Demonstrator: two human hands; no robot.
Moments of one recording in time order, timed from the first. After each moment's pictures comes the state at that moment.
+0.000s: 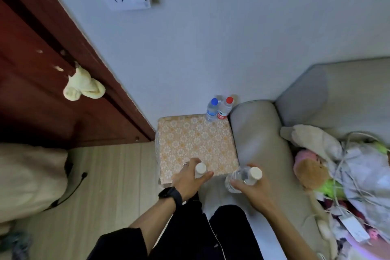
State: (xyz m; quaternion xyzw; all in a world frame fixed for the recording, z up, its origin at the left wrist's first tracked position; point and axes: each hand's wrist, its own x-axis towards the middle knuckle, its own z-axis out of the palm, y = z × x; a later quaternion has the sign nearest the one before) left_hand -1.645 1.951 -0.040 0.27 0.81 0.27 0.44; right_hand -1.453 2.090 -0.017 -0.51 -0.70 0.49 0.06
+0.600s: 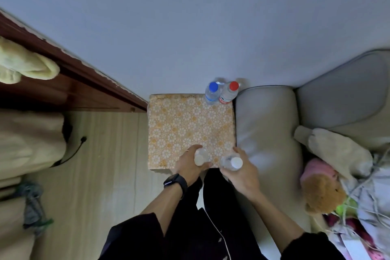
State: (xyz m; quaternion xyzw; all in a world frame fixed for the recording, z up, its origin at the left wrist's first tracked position) left_hand -1.647 2.060 -0.133 0.14 0.85 0.23 0.45; right_hand -1.500 2.195 -0.139 -0.49 -0.72 0.48 -0.14
